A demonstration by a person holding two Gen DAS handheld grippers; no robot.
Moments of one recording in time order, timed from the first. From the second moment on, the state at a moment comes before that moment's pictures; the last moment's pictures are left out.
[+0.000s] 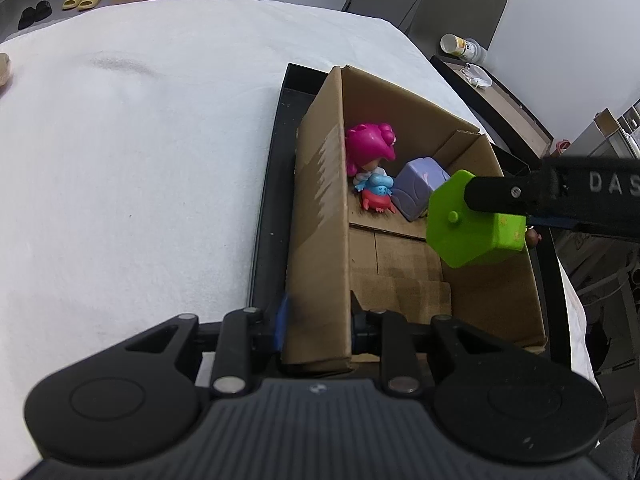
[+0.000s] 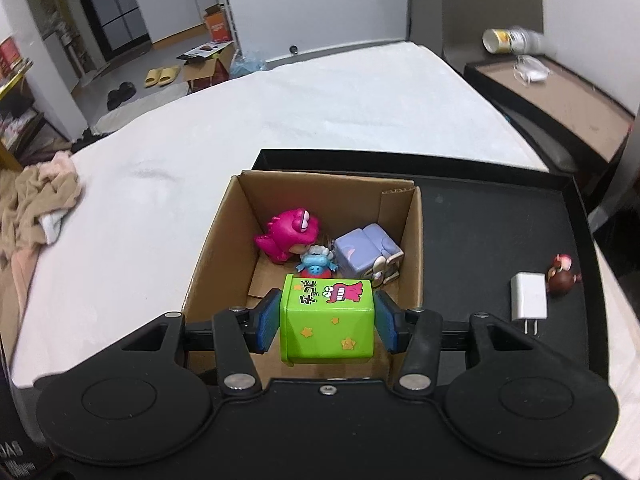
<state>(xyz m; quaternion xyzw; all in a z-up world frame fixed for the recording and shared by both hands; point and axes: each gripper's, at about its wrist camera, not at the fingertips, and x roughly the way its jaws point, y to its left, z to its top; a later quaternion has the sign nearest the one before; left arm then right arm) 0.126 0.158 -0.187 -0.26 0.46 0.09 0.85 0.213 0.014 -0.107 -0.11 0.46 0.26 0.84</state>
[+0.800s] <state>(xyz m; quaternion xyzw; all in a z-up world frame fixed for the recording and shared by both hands) 0.126 0.158 -0.188 -0.25 0.46 0.09 0.85 0.208 0.020 -0.092 -0.10 0.44 0.29 0.85</state>
